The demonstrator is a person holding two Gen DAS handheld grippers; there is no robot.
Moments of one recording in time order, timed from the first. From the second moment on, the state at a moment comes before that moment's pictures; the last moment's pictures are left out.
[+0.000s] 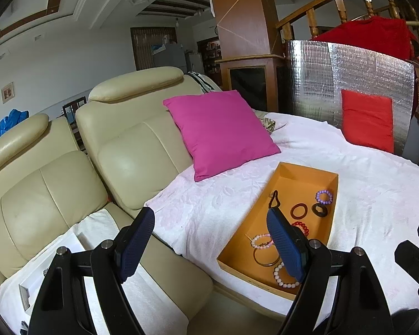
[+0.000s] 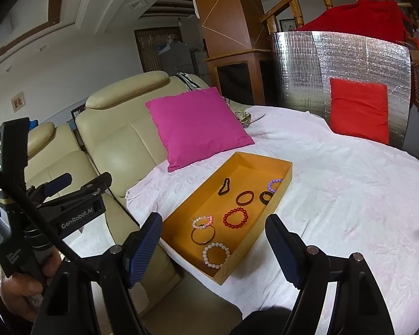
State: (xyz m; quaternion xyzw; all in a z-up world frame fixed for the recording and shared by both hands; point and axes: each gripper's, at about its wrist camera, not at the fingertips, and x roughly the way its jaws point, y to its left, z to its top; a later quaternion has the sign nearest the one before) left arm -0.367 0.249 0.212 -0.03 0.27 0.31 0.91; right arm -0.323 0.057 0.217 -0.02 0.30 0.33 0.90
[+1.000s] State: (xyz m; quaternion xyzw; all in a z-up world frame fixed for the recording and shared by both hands) left arm -0.313 0.270 0.192 -0.03 0.31 0.33 0.89; right arm -0.254 0.083 0.197 -0.01 0.34 0.35 0.87
